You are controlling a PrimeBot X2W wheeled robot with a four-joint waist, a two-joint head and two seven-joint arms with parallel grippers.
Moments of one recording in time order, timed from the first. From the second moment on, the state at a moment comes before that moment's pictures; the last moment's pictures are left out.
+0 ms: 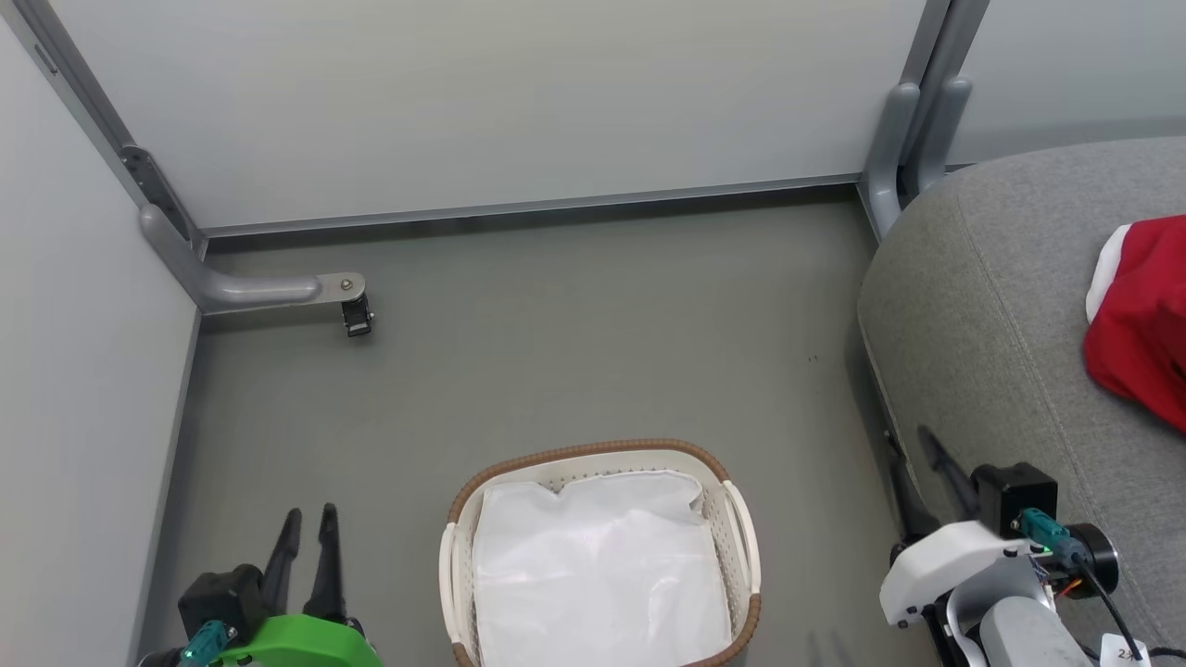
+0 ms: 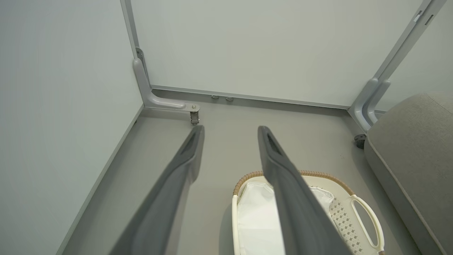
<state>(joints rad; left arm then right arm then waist) -0.05 0.05 0.00 0.44 -0.23 -0.13 -0.26 -0.19 -0.04 0.01 0.48 0.12 0.13 -0.26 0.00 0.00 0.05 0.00</state>
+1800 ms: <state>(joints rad) -0.06 0.04 0.06 0.35 -0.99 -0.13 -0.05 -0.14 -0.04 -0.06 0.36 0.94 0.13 -0.05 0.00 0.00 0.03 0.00</state>
